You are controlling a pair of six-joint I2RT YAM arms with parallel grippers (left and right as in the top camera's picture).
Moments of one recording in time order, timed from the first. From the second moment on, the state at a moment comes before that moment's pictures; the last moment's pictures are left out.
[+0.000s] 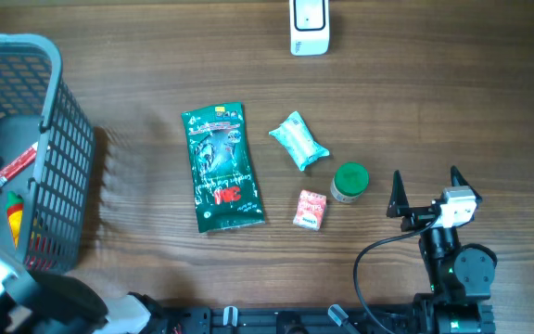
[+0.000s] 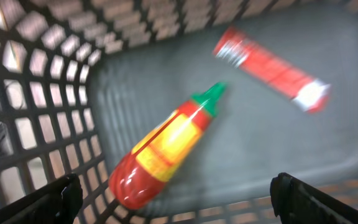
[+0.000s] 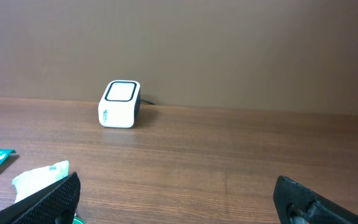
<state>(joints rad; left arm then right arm) 0.81 1.58 1.52 -1.22 -0.24 -0.43 0.00 0.01 0.01 0.00 -0.07 -0.03</state>
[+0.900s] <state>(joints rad) 0.83 1.84 1.21 -1.01 -0.20 -0.41 0.00 0.01 0.01 0.00 -0.07 -0.03</state>
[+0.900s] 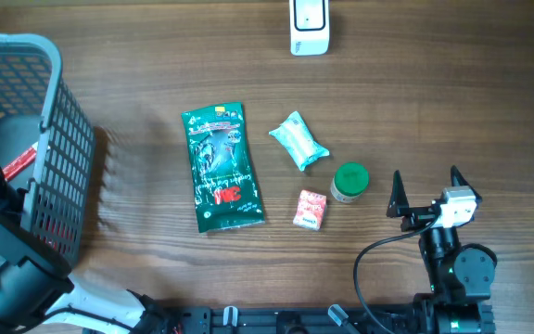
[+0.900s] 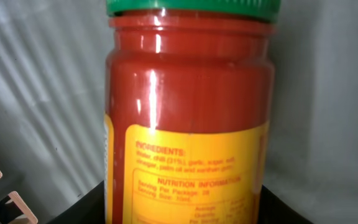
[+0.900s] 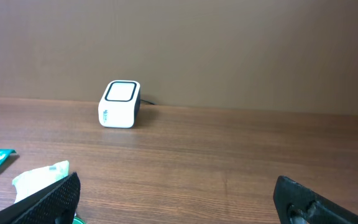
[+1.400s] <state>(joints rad) 0.83 1.58 1.64 -1.14 -0.02 -0.42 0.00 0.01 0.01 0.00 -0.07 -0.03</state>
